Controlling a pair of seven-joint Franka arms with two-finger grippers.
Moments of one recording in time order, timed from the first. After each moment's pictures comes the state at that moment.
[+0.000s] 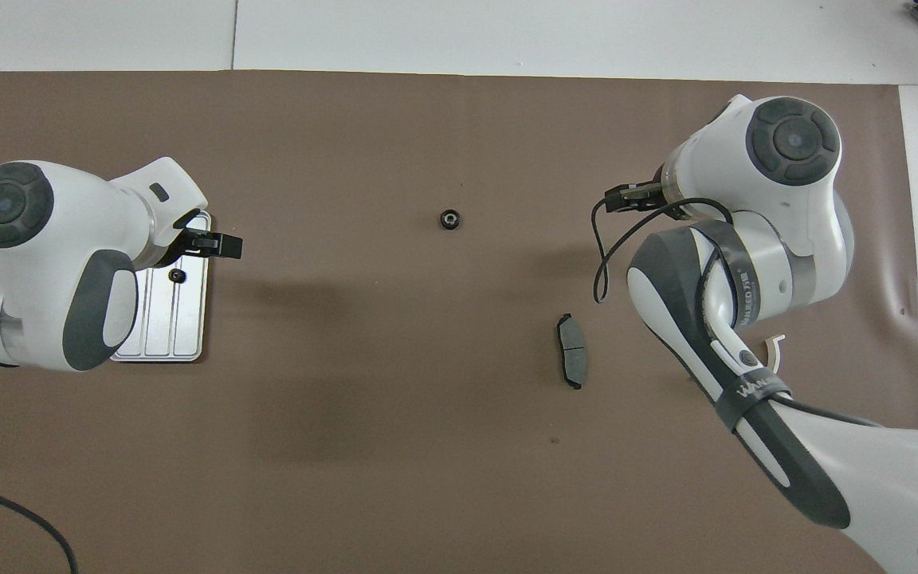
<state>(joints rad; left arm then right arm) -0.18 0.15 -0.01 -1.99 0.04 2.29 -0.05 0.18 0.32 0.01 -1.75 -0.12 2.21 0.15</state>
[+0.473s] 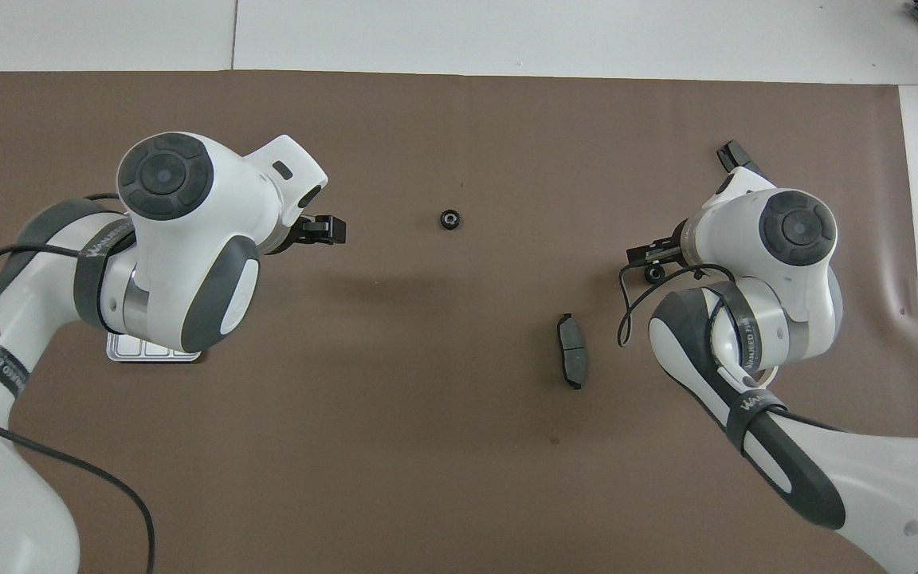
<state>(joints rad) -0.38 0.28 -0.02 -1.76 0.03 2.16 -0.32 0.12 0.29 0.01 -2.06 -0.12 2.51 0.02</state>
